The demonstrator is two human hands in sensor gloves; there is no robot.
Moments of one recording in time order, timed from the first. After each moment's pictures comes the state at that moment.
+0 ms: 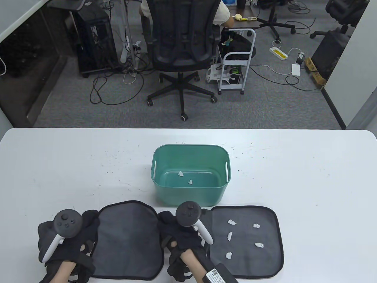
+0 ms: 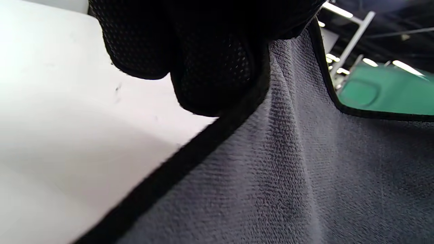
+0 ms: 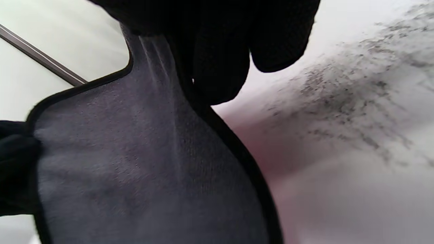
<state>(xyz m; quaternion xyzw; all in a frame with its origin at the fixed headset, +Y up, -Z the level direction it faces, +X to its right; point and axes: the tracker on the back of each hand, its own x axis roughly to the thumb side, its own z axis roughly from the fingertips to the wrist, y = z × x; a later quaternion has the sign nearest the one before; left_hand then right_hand) -0.340 -0.717 -0.280 -0.07 0.09 0.19 0.98 -0.017 -0.743 -0.311 0.06 0.20 0.91 0.35</state>
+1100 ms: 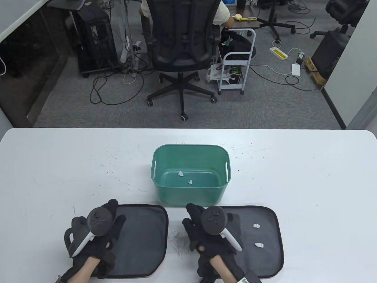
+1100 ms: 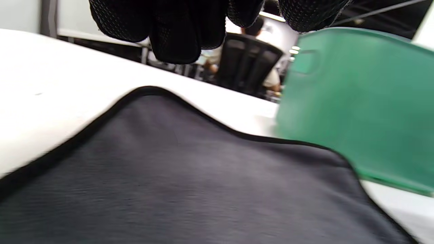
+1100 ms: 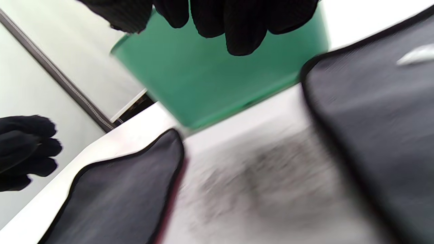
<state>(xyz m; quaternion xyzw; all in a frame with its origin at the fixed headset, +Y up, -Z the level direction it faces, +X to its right) -0.262 -0.705 -0.285 -0.04 0.00 0.13 0.99 0.080 -0.704 -0.287 0.07 0.09 0.95 0.30</state>
